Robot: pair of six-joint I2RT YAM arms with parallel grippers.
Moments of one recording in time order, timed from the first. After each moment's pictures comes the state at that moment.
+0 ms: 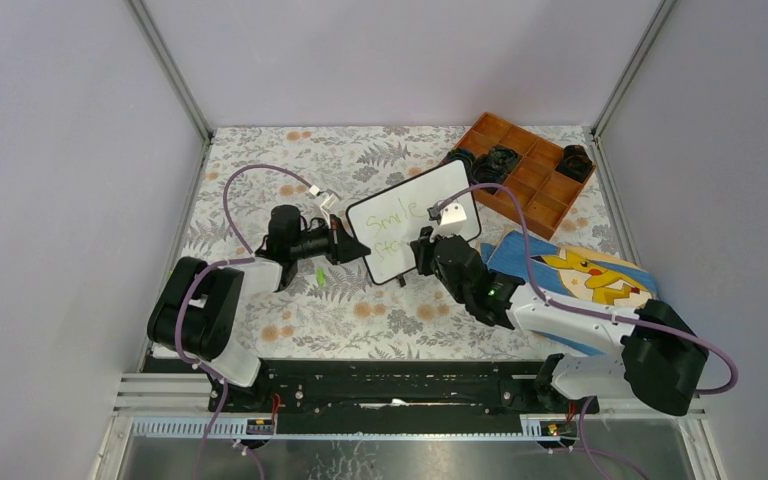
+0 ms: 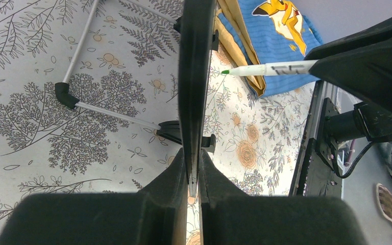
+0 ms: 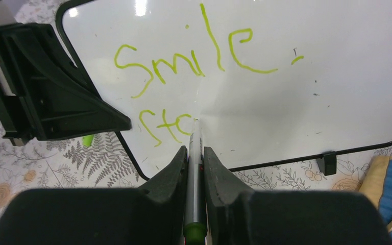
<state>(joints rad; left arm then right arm) -0.25 1.57 0.56 0.66 0.86 -0.38 0.93 1.28 0.68 0.22 0.46 0.39</state>
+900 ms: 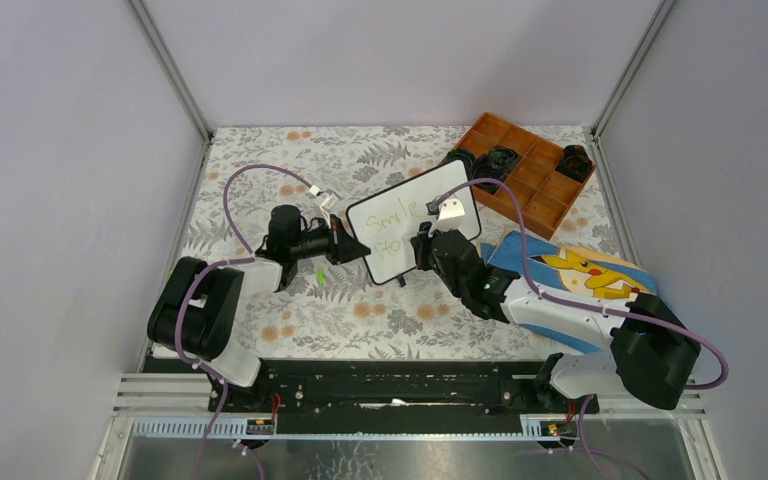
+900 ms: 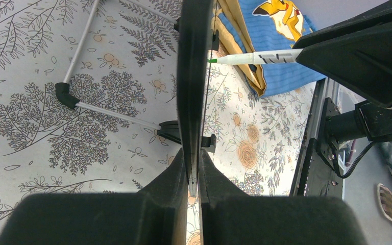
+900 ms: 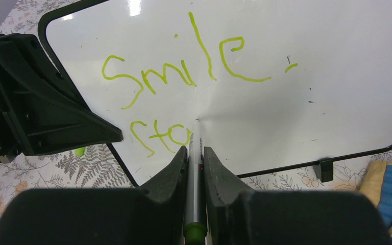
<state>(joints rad) -0.25 1.57 0.56 0.66 0.86 -0.37 0.90 1.32 0.71 0.23 0.45 0.39</state>
